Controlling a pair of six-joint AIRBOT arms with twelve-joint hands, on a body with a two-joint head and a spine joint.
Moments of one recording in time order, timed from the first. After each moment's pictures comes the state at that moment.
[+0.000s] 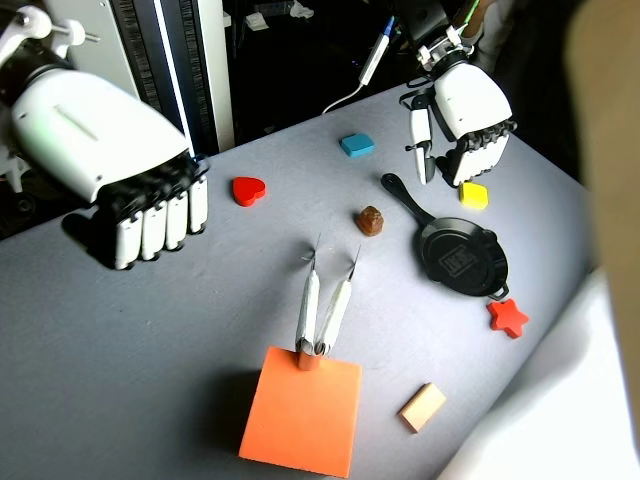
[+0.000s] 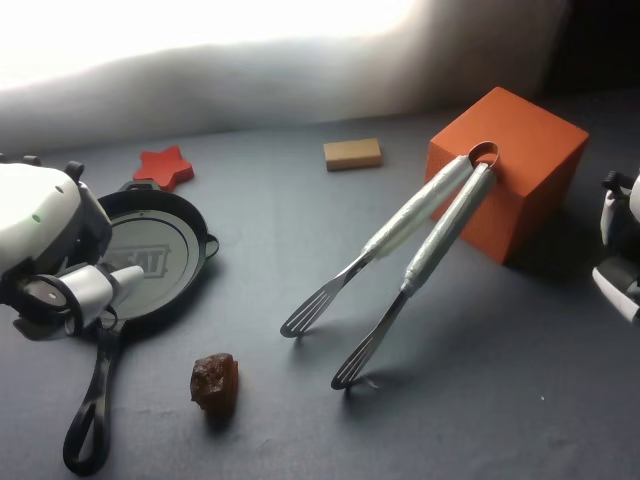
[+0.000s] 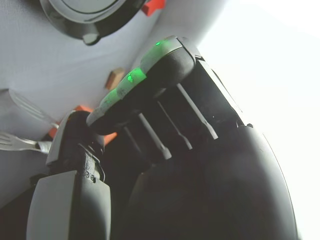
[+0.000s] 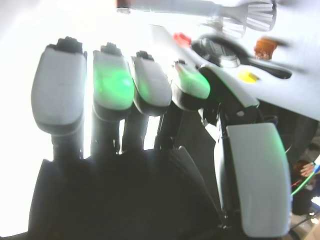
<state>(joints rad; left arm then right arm) 0.61 -0.71 0.61 -1.05 -0.89 1.83 -0.33 -0.53 0.40 1.14 0.48 -2.49</state>
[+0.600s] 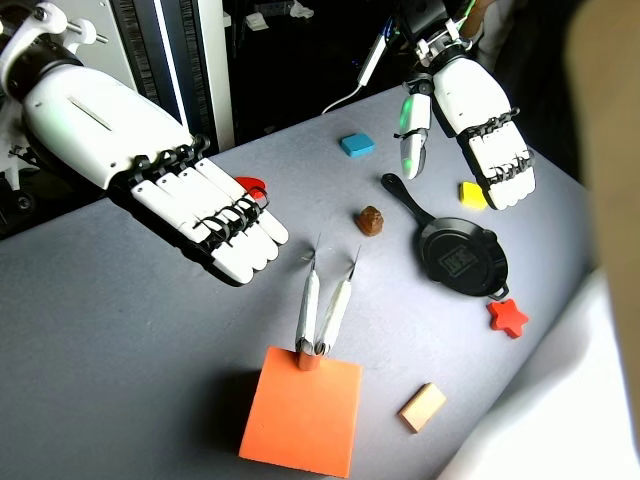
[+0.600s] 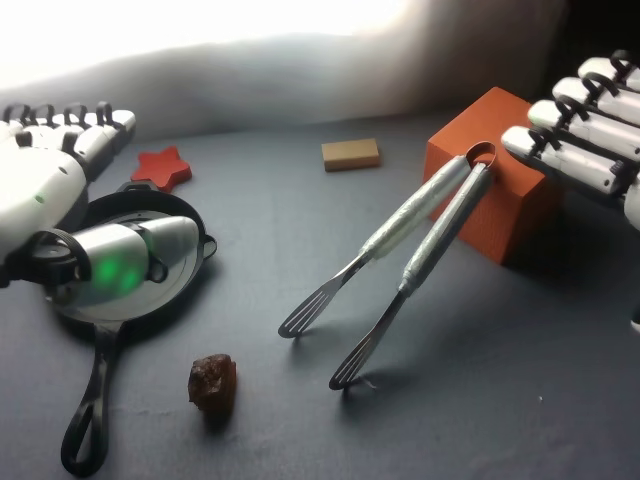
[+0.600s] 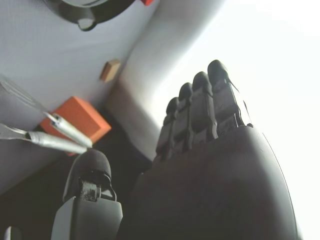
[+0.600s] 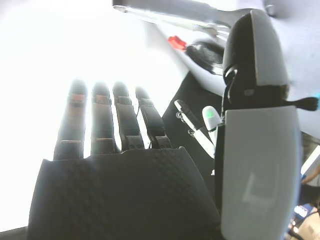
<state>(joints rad) 0.54 -0.69 0.58 -1.11 -0.89 1.88 -0.33 -0.52 0.39 1.08 0.47 -2.50</state>
